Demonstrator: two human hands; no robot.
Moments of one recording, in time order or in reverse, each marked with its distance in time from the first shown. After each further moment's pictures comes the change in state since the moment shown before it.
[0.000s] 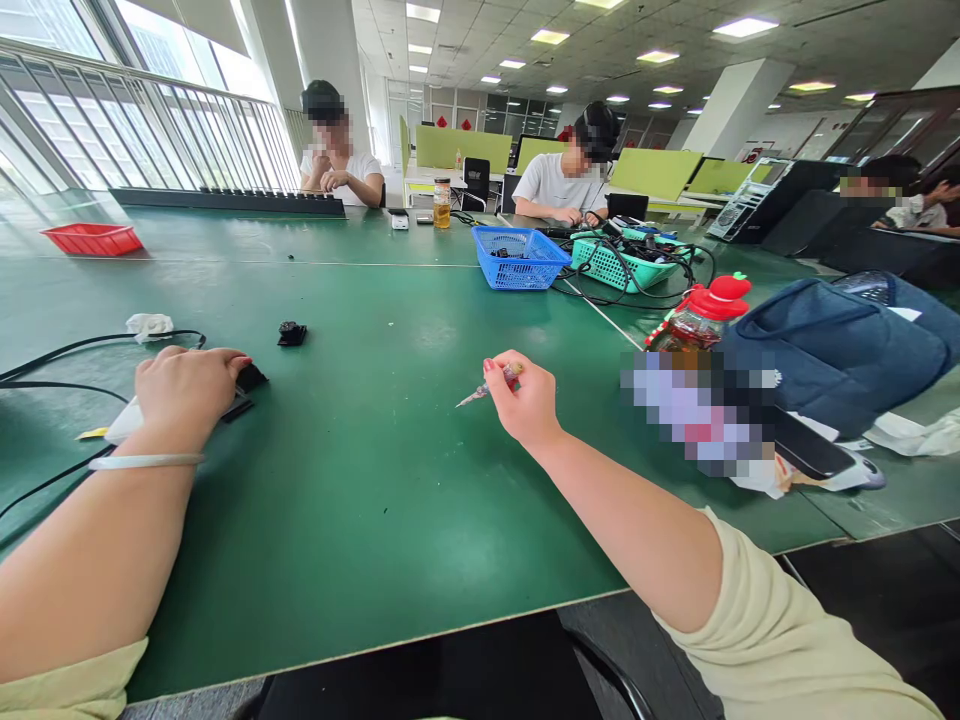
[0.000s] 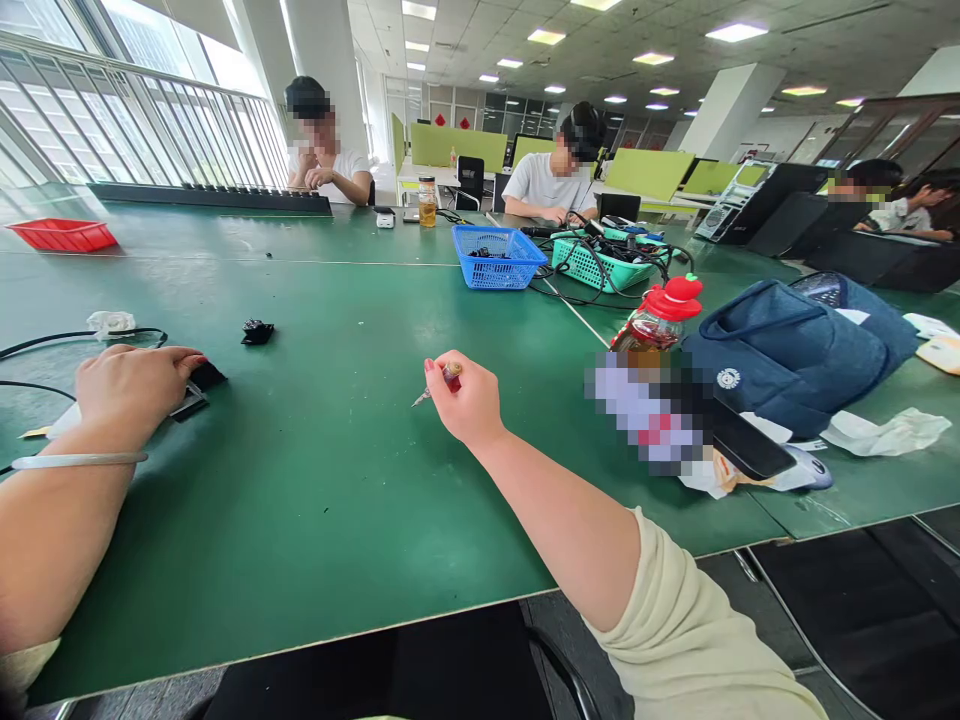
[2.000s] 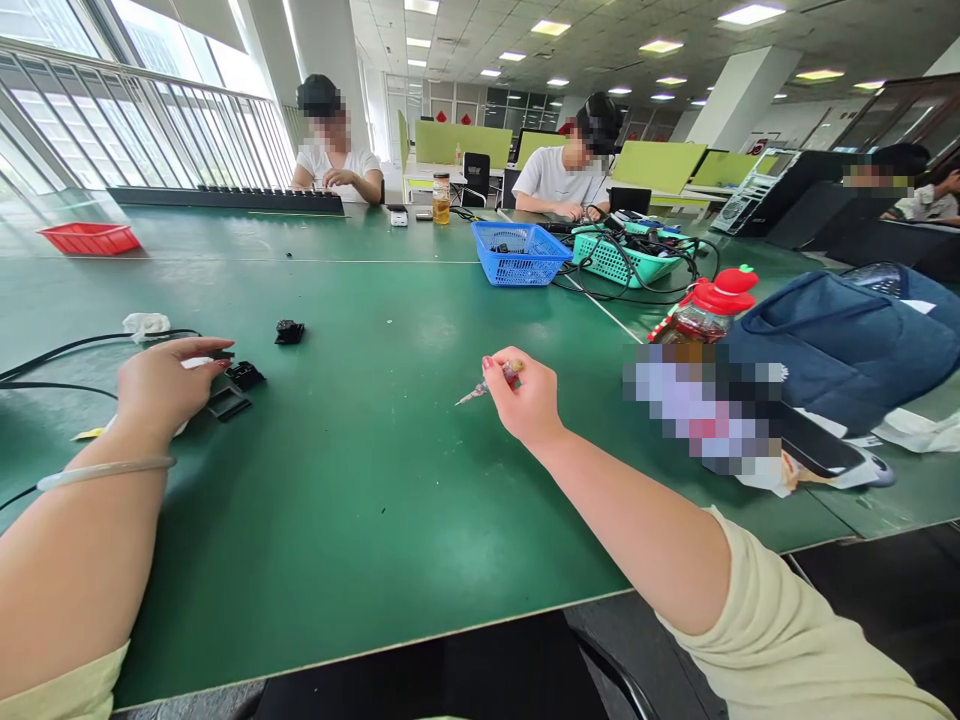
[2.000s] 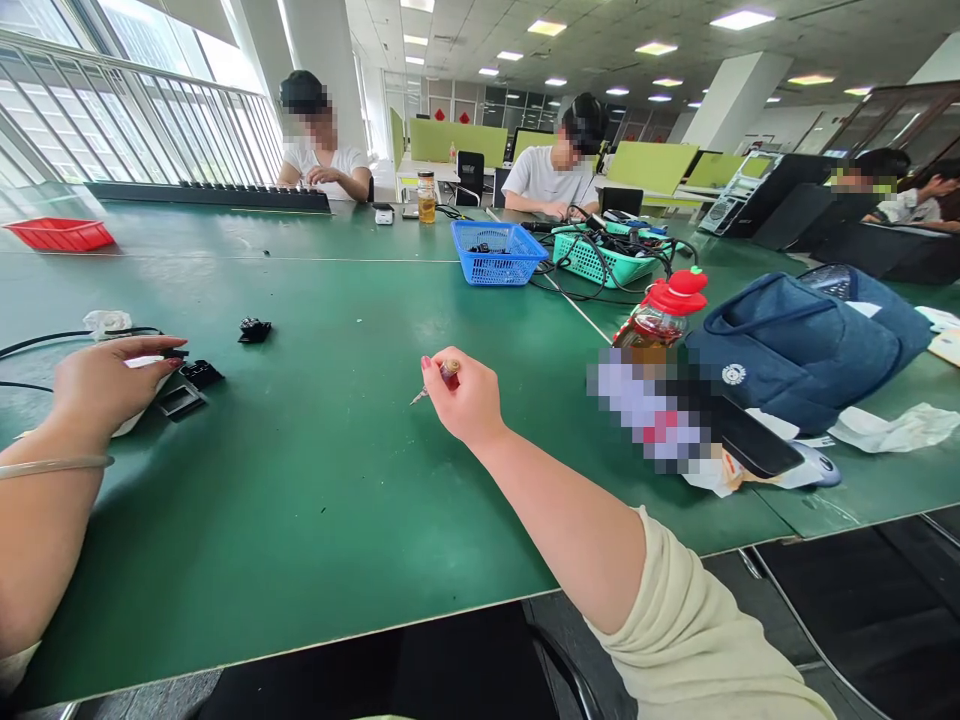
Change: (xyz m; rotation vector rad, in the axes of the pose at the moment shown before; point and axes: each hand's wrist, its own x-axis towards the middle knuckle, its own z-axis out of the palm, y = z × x) left_hand -0.002 -0.010 -0.010 -0.553 0.043 -0.176; right_hand 0.000 -0.002 -0.002 -0.006 -0.014 0.001
